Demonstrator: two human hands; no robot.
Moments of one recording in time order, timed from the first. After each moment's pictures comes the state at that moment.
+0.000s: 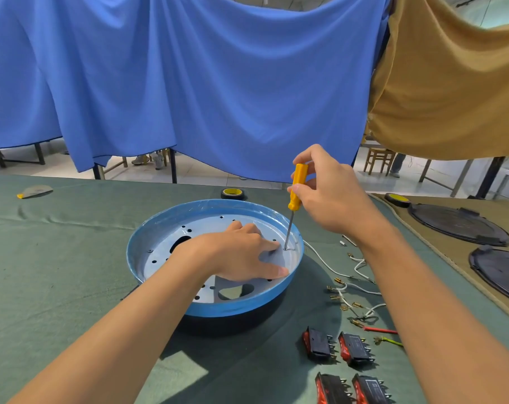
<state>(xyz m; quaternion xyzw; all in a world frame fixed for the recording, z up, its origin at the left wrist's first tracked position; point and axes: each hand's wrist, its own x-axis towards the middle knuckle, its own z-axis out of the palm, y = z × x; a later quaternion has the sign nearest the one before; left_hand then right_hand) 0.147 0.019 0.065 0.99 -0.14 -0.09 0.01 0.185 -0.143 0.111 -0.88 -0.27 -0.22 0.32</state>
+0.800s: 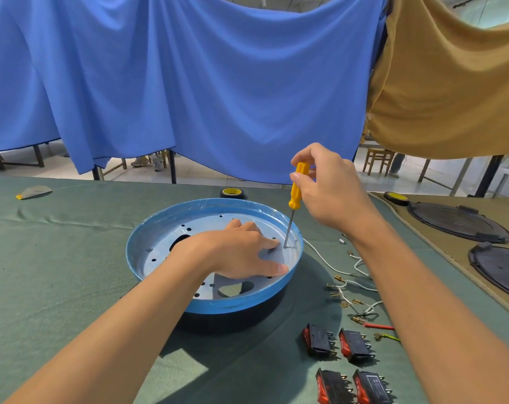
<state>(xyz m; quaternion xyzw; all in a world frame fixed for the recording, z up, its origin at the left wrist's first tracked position) 0.146 0.017 0.064 0.99 -0.15 -0.08 0.01 0.190 -0.139 0.109 -0.87 -0.24 -0.27 0.33</state>
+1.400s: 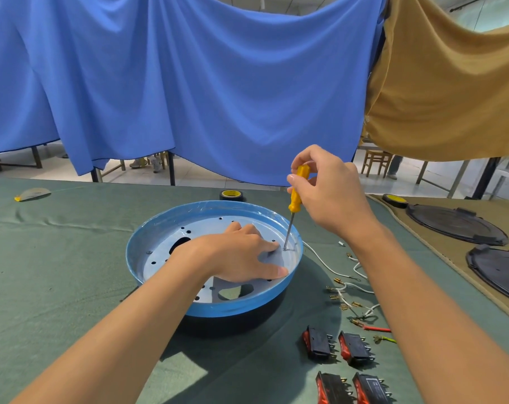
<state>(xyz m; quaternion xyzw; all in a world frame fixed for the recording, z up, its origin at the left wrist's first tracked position) 0.144 0.018 0.064 0.99 -0.14 -0.09 0.02 0.182 -0.137 0.108 -0.86 -0.24 -0.28 0.36</state>
